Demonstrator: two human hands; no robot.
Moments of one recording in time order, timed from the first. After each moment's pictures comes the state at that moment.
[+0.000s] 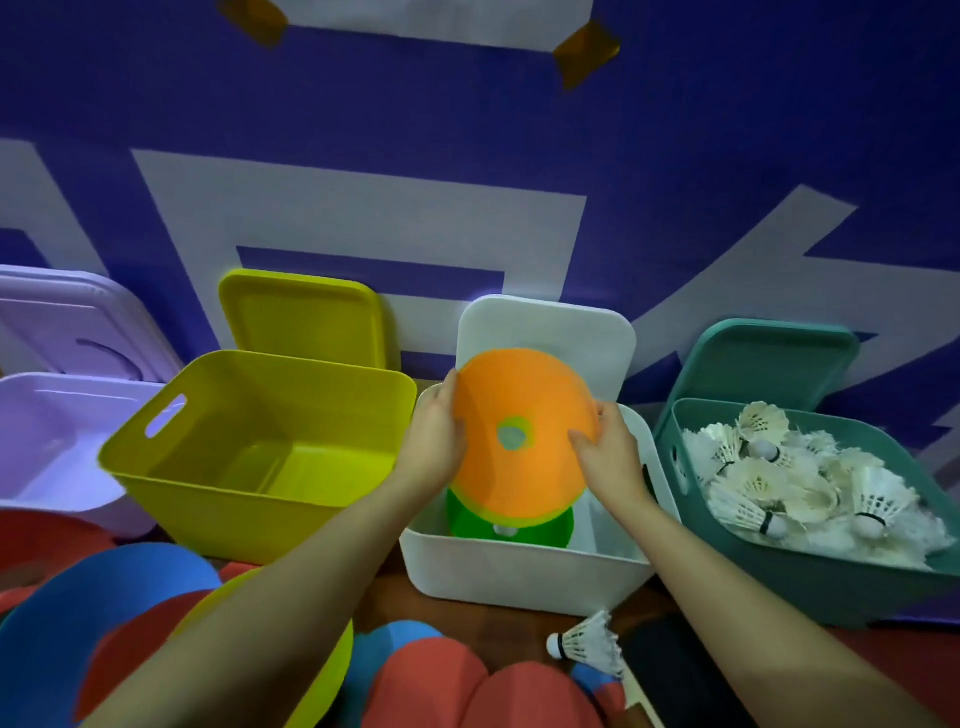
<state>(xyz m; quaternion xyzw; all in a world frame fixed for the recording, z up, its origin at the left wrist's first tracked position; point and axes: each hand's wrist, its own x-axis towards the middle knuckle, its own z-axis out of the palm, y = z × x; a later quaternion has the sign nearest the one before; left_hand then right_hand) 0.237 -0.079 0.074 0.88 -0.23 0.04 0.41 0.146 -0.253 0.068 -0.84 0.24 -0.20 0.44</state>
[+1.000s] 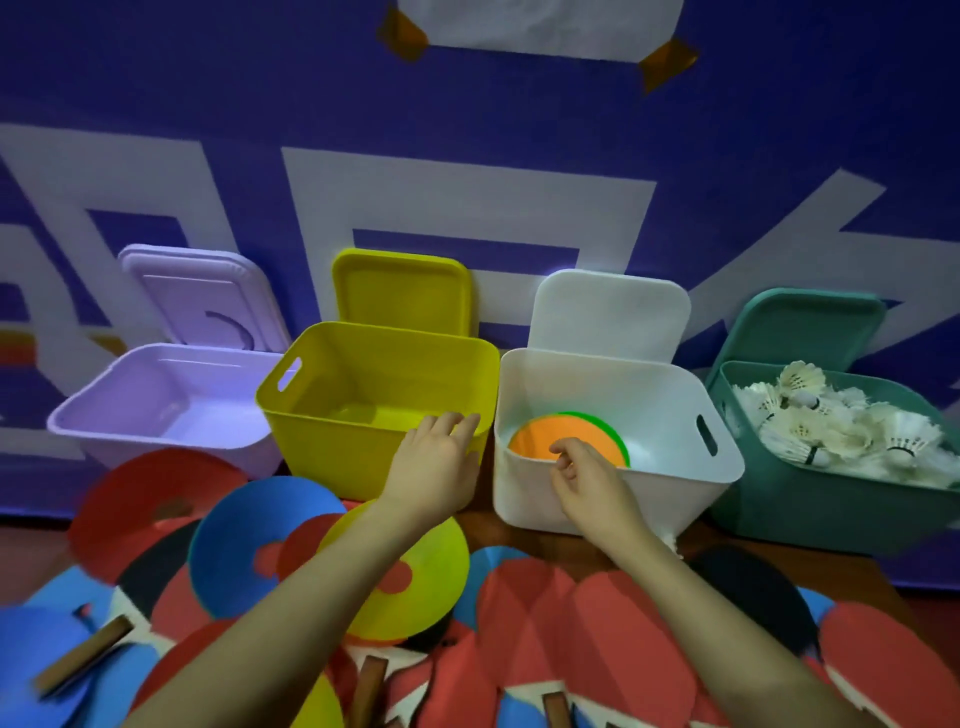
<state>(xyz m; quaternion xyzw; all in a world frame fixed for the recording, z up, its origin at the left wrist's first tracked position) 0.168 0.087 0.069 0.93 -0.33 0.07 0.16 0.082 -0.094 0.041 -0.94 0.13 -0.16 0.26</state>
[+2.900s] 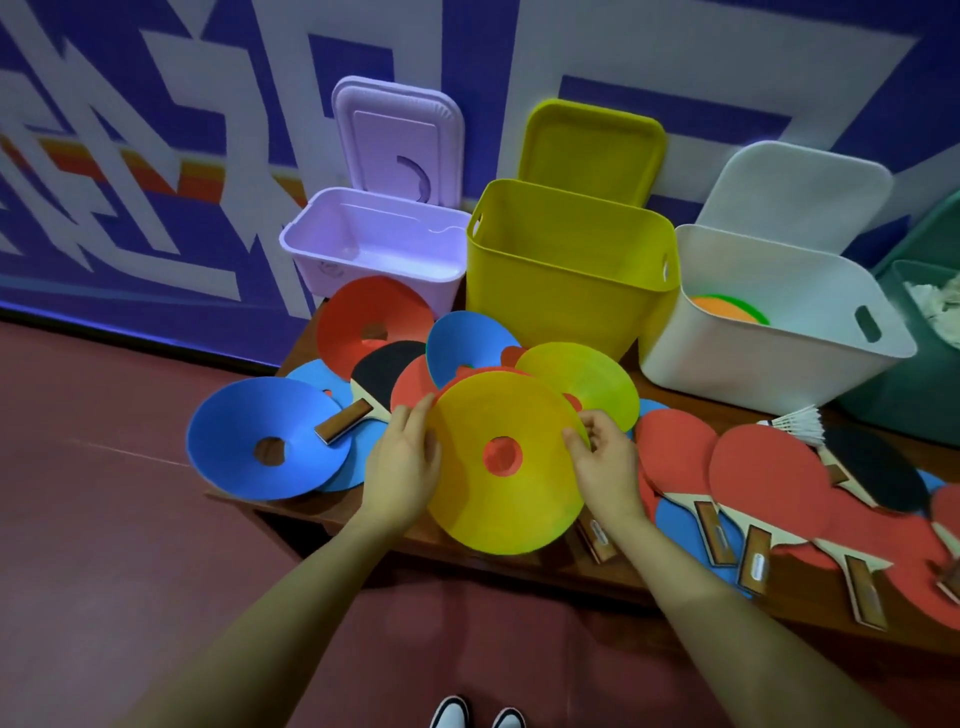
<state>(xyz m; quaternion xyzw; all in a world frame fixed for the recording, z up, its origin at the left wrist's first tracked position) 0.071 0.395 -0.029 0.92 -0.14 0.03 0.36 0.015 0.181 -0.028 -0.84 0.19 -0.16 0.48</state>
